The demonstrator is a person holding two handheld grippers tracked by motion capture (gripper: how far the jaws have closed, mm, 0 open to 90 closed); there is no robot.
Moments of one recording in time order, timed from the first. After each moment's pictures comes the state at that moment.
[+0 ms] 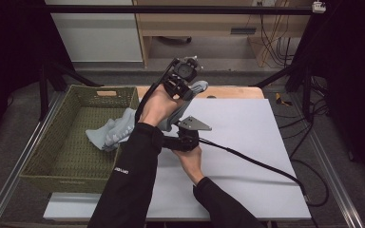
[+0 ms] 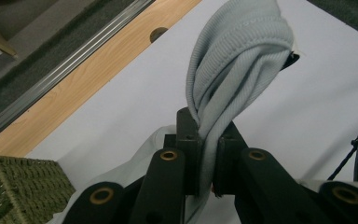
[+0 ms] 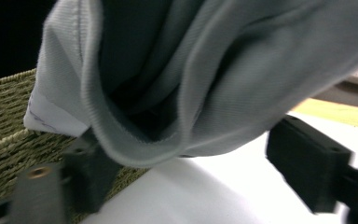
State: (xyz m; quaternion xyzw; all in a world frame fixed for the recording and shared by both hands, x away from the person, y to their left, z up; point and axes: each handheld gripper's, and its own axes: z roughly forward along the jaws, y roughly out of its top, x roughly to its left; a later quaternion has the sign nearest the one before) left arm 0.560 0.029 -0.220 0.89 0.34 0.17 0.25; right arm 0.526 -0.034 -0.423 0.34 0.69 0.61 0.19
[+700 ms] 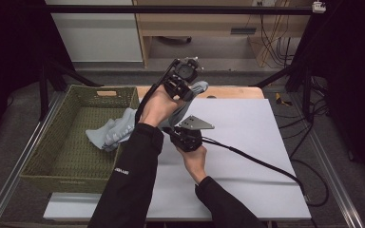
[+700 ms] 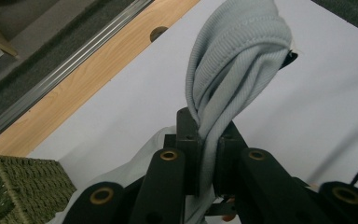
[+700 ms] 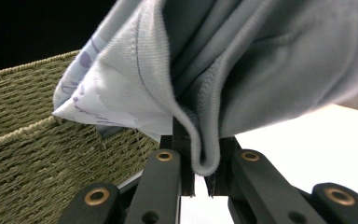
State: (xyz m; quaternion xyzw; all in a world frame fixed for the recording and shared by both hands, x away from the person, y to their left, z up) left arm 0.559 0.027 -0.220 0.89 0.34 0.17 0.25; right arm 0.515 -0.043 -0.408 0.32 0.71 0.60 0.19
